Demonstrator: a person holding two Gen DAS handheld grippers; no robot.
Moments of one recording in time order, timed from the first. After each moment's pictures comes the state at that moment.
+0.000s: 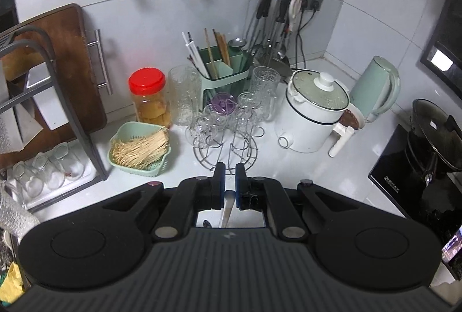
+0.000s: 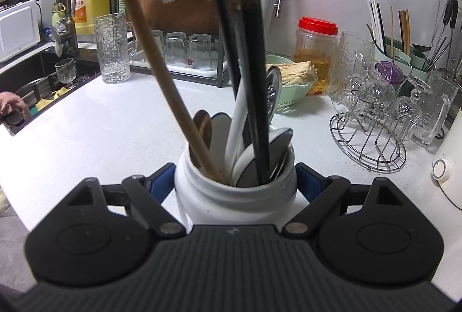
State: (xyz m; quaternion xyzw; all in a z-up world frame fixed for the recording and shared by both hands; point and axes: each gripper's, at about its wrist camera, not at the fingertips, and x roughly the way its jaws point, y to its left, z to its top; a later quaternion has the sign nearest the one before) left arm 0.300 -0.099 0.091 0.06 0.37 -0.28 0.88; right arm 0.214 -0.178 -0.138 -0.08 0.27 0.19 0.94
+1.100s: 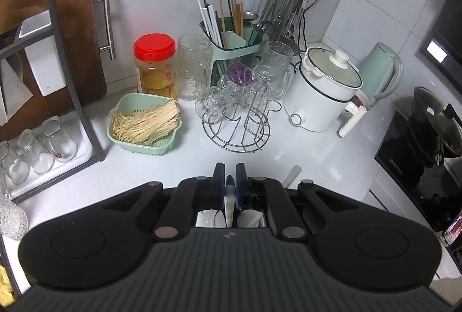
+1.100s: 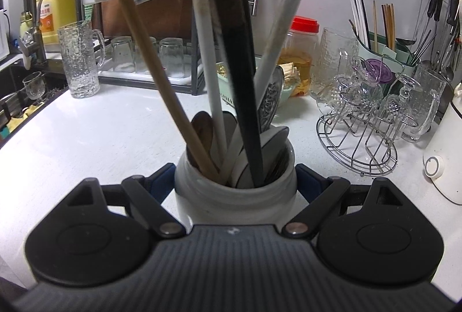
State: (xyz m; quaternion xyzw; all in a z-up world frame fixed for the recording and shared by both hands) left arm 0.347 -0.041 0.023 0.04 0.41 -0.31 0.86; right arm 0.244 -0.161 -0.137 -0.07 0.28 0.13 0.95
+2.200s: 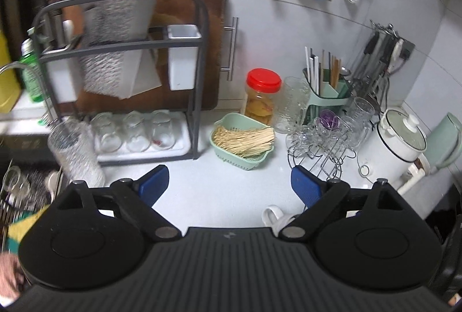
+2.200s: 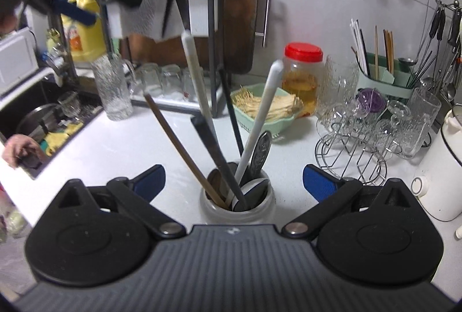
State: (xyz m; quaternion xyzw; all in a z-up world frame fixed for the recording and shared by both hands) left arm 0.282 0.036 0.057 -0.03 0.35 -0.09 0.93; right arm 0.216 -0.199 -0.054 -0.05 0.28 0.19 0.94
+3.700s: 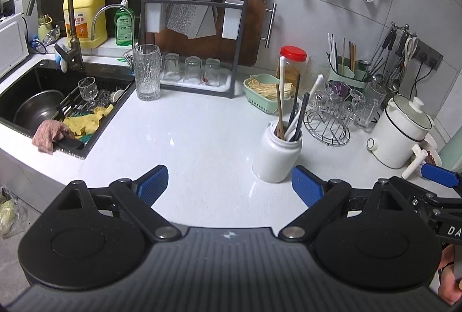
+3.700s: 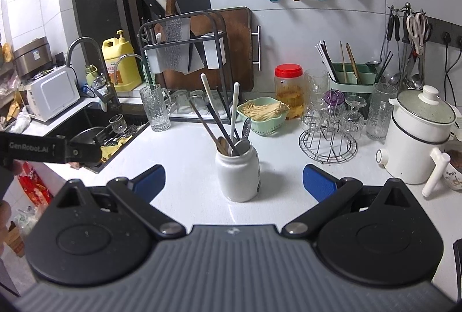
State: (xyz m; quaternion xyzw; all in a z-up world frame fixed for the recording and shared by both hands) left arm 0.013 -0.056 0.018 -0.08 0.33 0.07 0.94; right arm 0.062 -0.320 -0.001 0.02 0.25 0.23 0.94
